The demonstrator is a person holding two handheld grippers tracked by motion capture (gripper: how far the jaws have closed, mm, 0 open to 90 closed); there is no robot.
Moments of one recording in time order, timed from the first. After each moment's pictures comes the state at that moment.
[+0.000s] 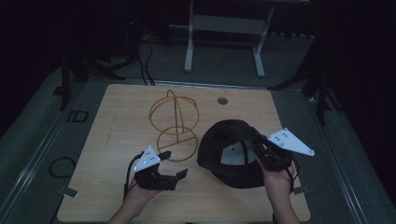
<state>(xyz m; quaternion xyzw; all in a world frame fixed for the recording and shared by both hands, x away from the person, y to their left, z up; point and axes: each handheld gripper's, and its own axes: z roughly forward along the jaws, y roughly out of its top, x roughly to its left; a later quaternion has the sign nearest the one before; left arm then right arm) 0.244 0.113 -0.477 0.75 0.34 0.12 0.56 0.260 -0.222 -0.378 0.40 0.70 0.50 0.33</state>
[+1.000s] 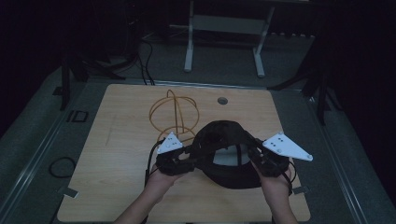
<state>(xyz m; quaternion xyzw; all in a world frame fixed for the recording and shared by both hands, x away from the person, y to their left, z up) 0.278 0.070 -0.456 0.75 0.35 0.09 0.56 0.245 -0.210 -0.371 0.36 0.71 0.52 0.31</state>
